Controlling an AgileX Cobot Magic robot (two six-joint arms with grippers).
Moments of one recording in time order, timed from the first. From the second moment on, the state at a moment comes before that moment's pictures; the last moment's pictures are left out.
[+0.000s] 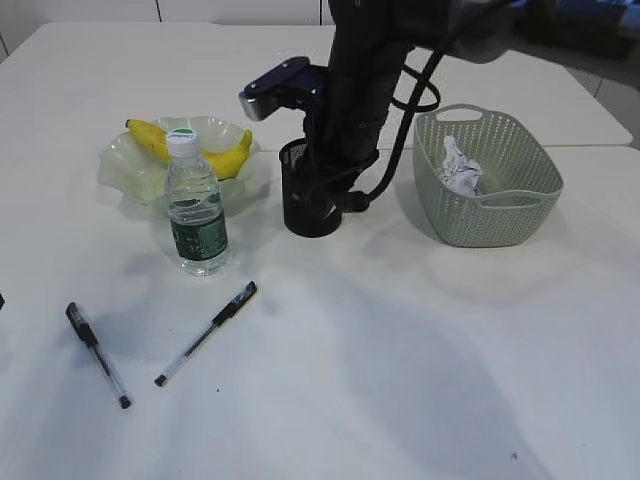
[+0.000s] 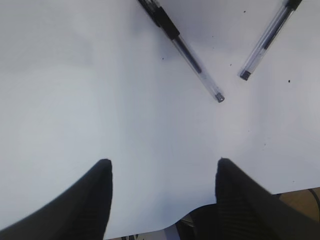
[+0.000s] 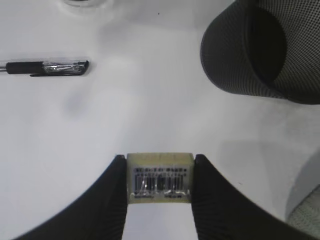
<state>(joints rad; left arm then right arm) -0.04 1.41 -0.98 -0.20 1.07 -0.02 0.49 2.25 -2.09 0.06 1.22 -0.46</state>
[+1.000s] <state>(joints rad) -0.04 1.41 -0.98 -0.20 1.07 -0.02 0.48 2.23 -2.09 -0.05 0.83 -0.25</state>
